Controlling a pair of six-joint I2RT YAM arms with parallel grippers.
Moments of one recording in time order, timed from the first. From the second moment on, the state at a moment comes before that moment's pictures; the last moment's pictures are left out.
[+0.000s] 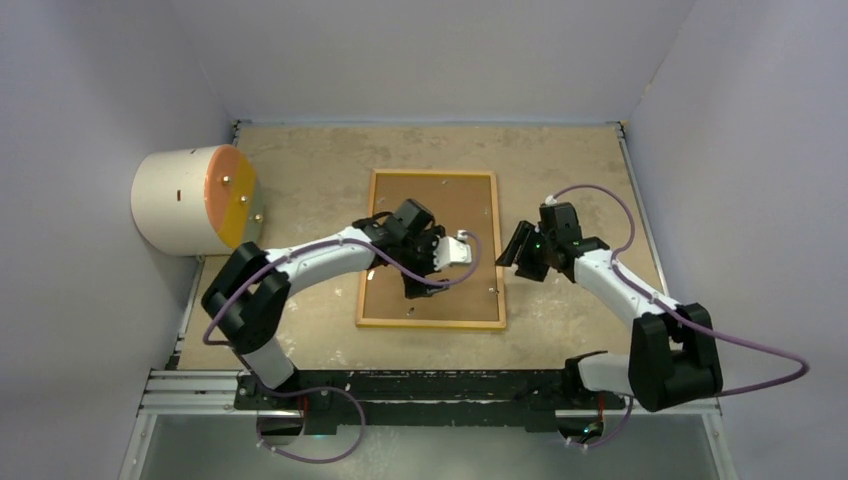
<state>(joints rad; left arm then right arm) -0.75 1.65 1.11 -0.45 0.37 0.63 0.24 1.27 0.72 -0.42 -0.21 0.68</state>
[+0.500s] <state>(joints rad) -1.01 1.90 1.35 -0.37 0.24 0.60 0.22 1.56 0.77 -0.23 -0.21 0.69</state>
